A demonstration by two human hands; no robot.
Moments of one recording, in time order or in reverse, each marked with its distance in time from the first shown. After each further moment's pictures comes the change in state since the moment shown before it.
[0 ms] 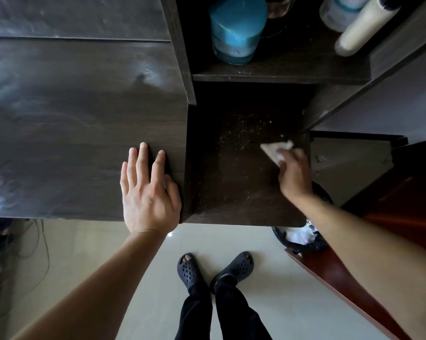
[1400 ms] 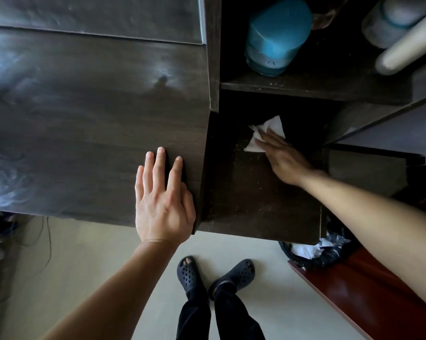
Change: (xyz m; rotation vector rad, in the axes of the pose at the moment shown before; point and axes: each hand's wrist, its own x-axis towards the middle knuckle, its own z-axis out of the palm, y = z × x) left_hand 0.002 -0.002 -0.003 0.006 -0.036 -0.003; right_hand 0.077 -0.034 0.013 -0.060 -0.383 -0.526
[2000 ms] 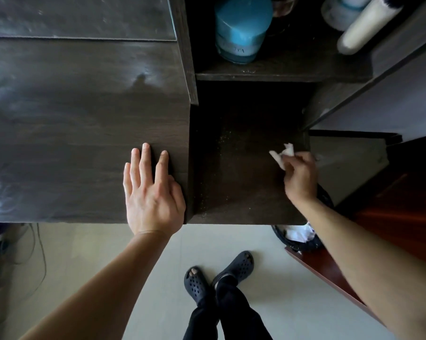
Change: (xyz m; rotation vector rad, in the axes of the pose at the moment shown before) left_hand -0.001 0.000 0.002 -0.010 0.004 0.015; right_hand -0.094 -0.013 0.024 0.124 0.548 0.500
